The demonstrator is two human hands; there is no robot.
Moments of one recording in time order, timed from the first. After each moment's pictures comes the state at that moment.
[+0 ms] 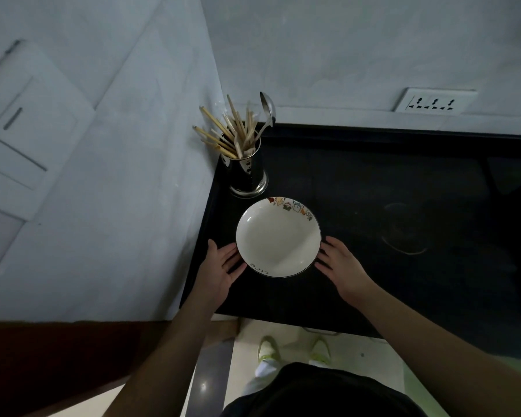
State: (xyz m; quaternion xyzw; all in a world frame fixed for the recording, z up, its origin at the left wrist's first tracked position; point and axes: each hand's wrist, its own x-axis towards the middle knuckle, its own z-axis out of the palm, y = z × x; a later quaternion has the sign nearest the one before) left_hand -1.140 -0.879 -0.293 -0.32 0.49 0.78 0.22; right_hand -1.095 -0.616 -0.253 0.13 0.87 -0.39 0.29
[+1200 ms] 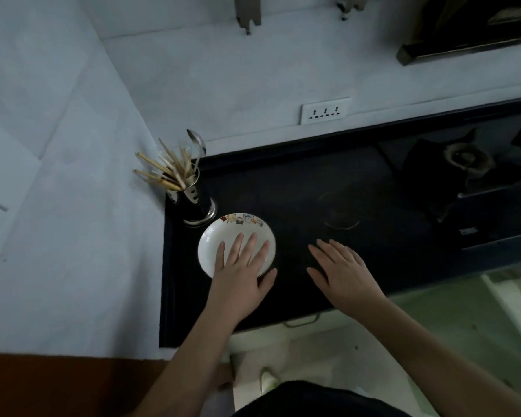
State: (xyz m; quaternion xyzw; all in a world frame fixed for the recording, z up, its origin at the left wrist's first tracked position) left_hand -1.092 -0.805 -0.210 0.36 0.93 0.03 0.06; right_hand -0.983 -0.599 -0.201 0.13 0.98 -0.14 0.07
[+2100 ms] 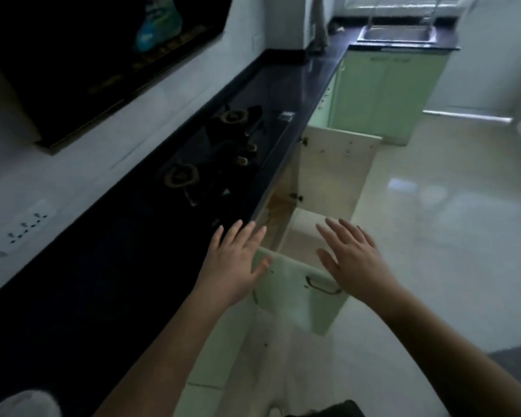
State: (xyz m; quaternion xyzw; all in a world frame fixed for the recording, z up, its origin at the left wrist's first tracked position) left_hand -0.861 -0.473 -0.124 0.78 0.63 0.02 0.05; right_hand -0.608 -0.452 -0.136 0.57 0.82 -0.07 -0.08
